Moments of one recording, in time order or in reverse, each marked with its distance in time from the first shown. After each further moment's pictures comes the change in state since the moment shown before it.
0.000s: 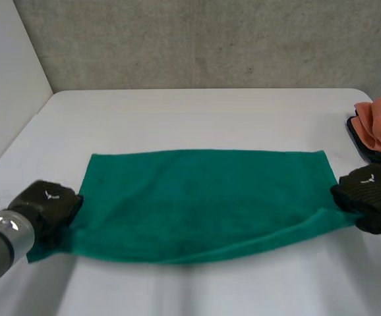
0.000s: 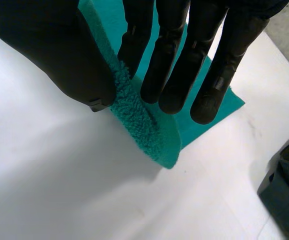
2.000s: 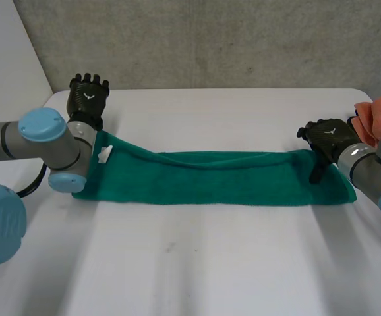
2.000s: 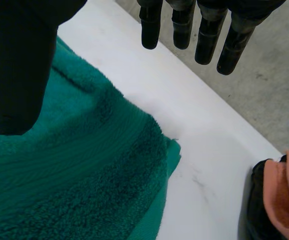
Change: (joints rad) left arm -0.051 -0.985 1.064 0.665 -0.022 -0.091; right arm 0.228 0.505 -0.446 -0.455 0.229 0.441; left_hand -0.867 -0.937 -0.937 -0.939 -0.890; right_hand -0.783 -0.957 -0.966 -0.953 -0.927
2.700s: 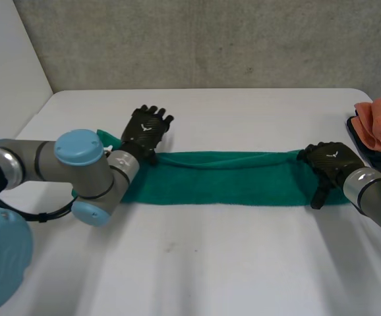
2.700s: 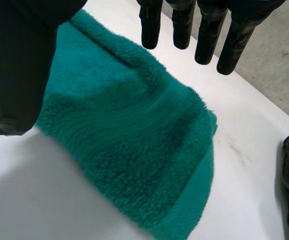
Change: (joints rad) left arm -0.179 0.107 -0.270 -0.006 0.181 -0.082; right arm -0.037 -0.095 0.245 -0.062 -0.050 0.001; left_hand -0.004 -0.008 -0.004 -0.010 -0.021; right_hand 0.000 0.000 0.000 0.000 0.000
